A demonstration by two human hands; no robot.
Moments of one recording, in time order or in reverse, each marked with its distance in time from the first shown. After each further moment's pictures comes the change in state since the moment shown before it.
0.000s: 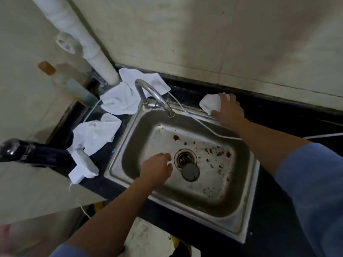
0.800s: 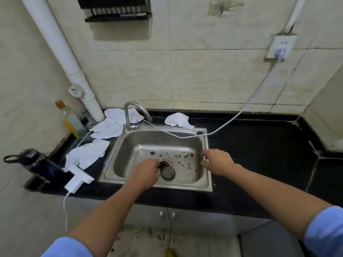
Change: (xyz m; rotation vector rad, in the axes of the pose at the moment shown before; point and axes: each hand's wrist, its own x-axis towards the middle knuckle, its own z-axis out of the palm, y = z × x) left_hand -0.183 0.024 -0.016 0.136 0.235 0.301; right_hand -0.390 -0.002 -0.029 -0.198 0.107 -0.036
